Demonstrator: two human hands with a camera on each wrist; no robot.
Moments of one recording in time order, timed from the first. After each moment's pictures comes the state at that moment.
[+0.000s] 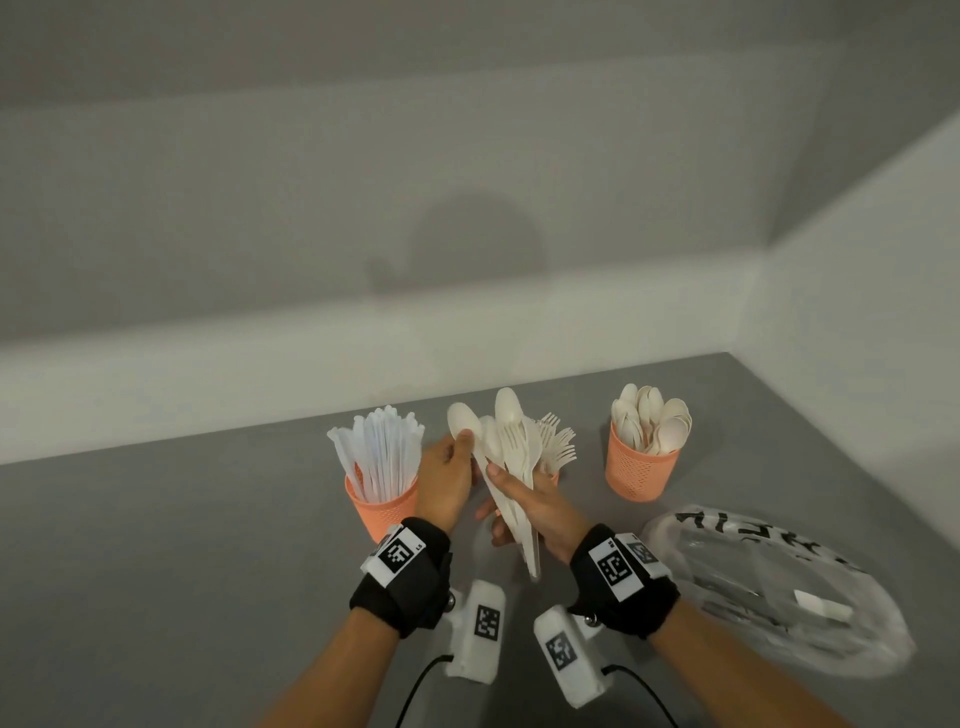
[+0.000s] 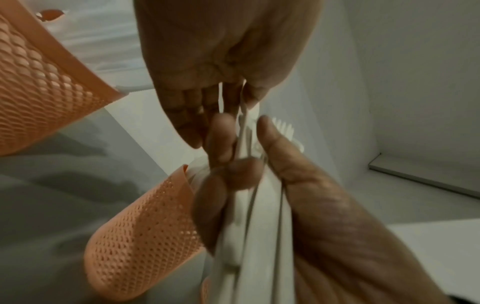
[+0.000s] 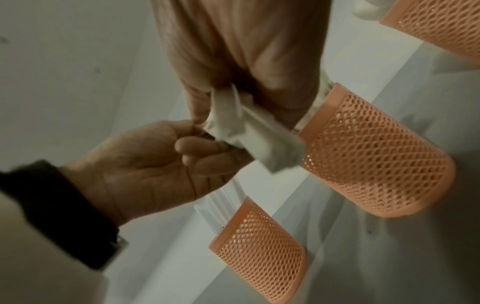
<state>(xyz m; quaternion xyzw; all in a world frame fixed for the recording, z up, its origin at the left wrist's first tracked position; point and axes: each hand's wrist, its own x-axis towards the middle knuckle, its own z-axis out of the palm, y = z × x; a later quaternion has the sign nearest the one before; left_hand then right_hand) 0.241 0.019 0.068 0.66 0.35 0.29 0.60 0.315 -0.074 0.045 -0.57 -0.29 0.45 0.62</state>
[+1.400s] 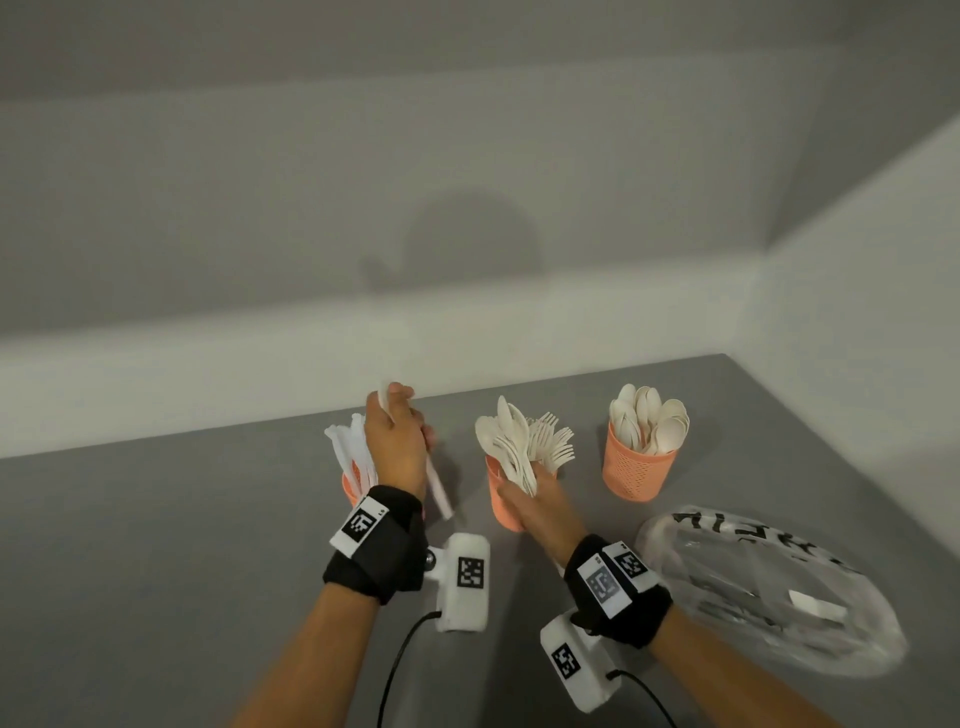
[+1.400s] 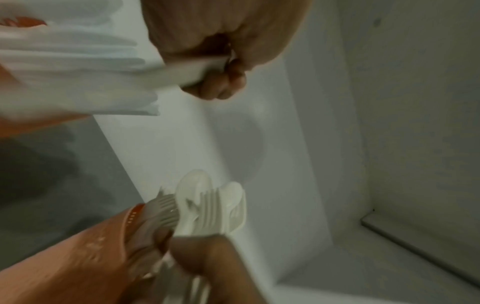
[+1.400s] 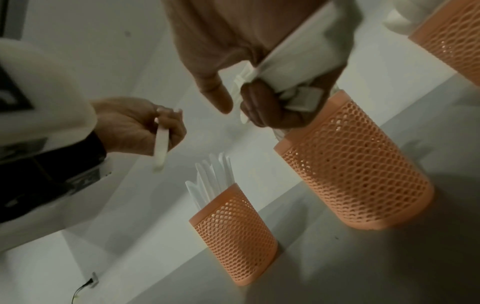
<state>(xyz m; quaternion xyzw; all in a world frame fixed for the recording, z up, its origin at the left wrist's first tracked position) 0.234 0.049 0.094 0.55 0.37 0.48 0.57 0.316 -0.070 0.025 -0.69 -0.31 0.27 0.60</state>
